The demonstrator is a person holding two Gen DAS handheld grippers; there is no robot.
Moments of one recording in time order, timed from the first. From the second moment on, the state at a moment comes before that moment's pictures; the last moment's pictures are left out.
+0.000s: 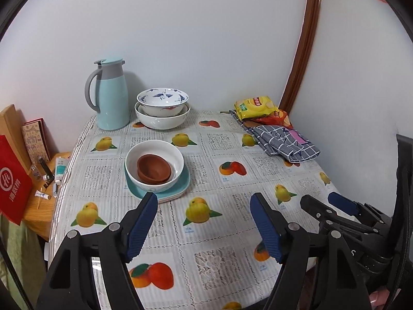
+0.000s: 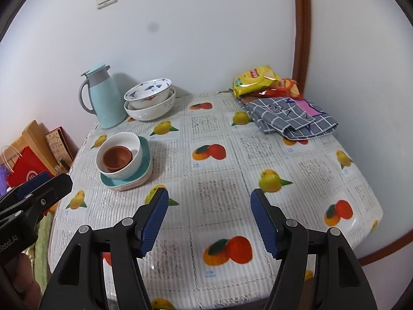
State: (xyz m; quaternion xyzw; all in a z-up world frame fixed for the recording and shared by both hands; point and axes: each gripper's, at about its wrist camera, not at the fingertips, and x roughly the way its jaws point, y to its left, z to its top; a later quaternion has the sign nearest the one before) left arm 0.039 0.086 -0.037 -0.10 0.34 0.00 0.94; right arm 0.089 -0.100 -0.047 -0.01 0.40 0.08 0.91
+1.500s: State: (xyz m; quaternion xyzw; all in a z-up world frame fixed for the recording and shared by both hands) left arm 0.003 0.053 -0.034 -0.06 0.34 0.04 0.94; right arm 0.037 -0.140 -0.031 0.00 0.37 0.06 0.93
